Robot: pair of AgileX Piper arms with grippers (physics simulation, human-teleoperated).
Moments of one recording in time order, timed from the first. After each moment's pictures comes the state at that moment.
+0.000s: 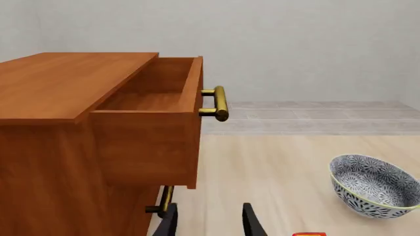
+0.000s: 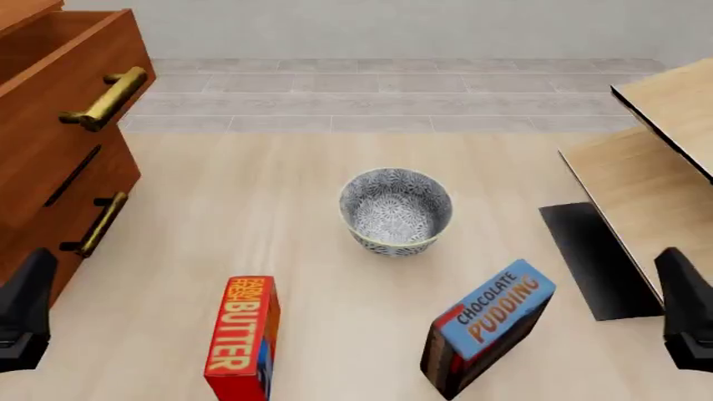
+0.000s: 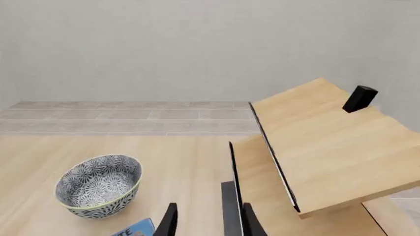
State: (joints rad) left arm 0.00 0.00 0.00 0.00 0.00; right arm 0.00 0.00 0.00 0.00 0.00
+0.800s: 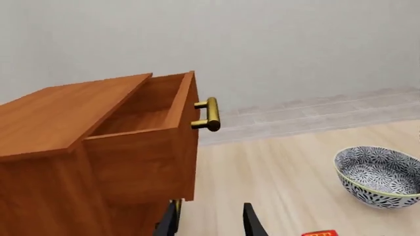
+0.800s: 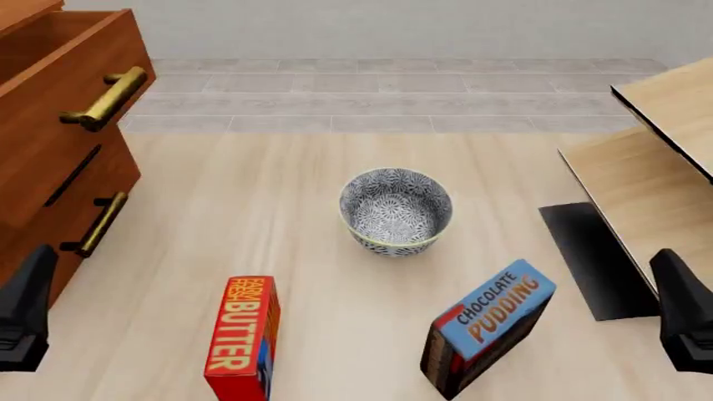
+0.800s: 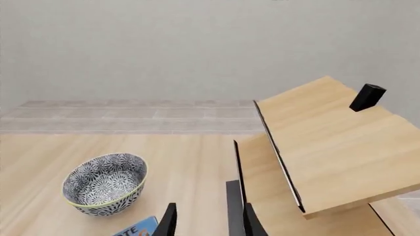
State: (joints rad) left arm -0.03 0.01 -0.02 -0.03 0.14; right arm 0.02 0.00 -0.01 0.01 0.01
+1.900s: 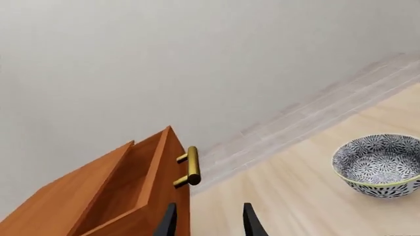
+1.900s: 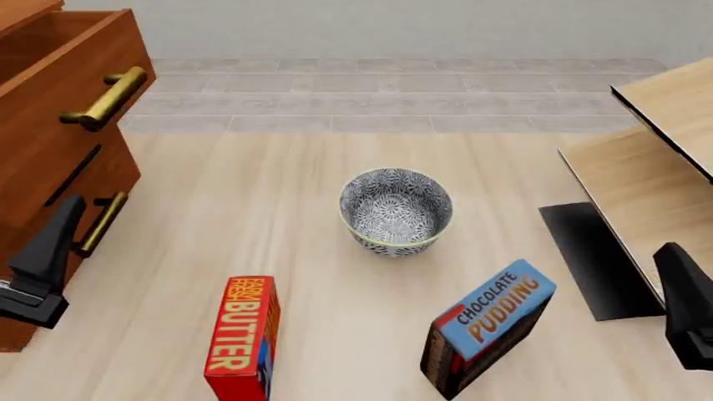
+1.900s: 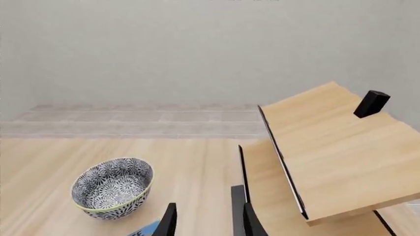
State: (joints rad) left arm -0.21 0.30 -0.13 -0.29 0.48; right arm 0.04 0.00 -0.03 0.02 0.02
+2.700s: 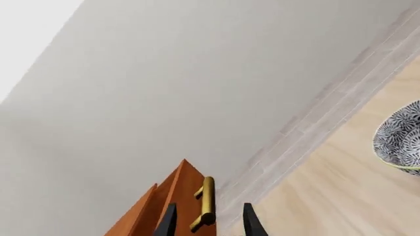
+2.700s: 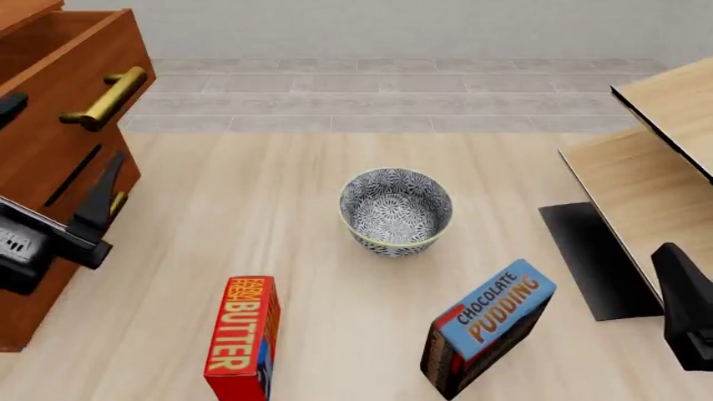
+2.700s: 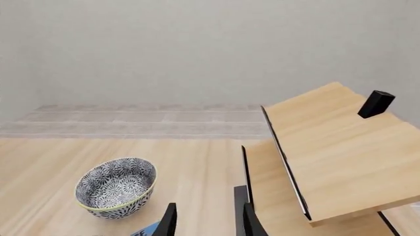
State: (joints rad) left arm -0.26 0.67 -0.20 -0.63 0.84; right arm 0.06 0.00 -0.03 0.02 0.03
